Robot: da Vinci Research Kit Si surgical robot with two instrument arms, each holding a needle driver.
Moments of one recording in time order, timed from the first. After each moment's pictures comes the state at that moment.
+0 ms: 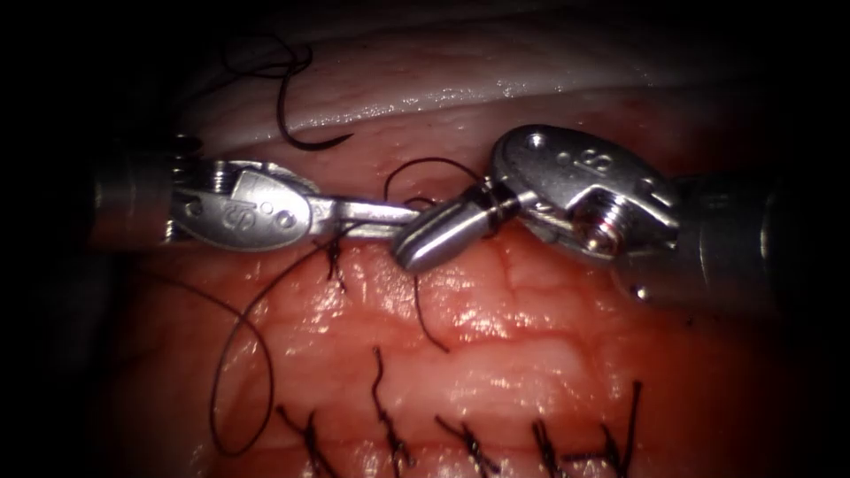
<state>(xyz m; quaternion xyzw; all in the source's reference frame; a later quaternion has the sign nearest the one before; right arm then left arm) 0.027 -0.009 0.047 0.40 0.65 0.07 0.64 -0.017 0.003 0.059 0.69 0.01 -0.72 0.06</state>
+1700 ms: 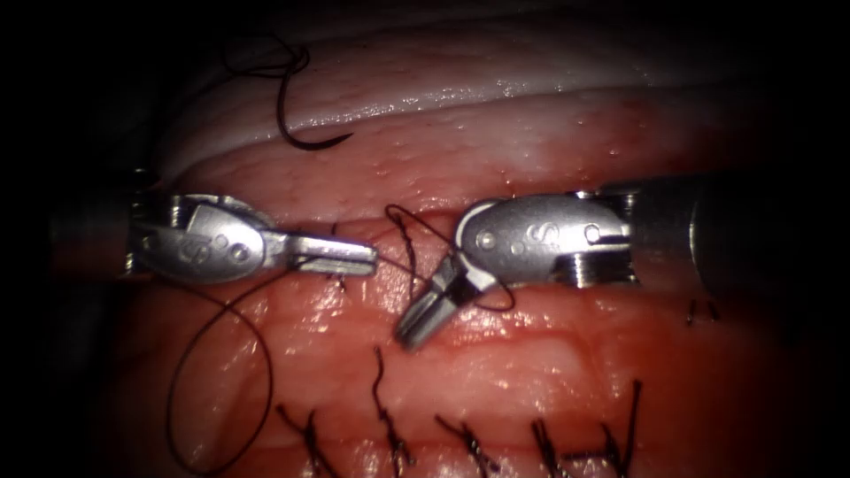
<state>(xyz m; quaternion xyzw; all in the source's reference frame) 0.029 -0.013 0.053 0.34 0.58 -0.14 0.73 -0.014 0.001 0.059 0.68 0.02 -0.73 0.05</state>
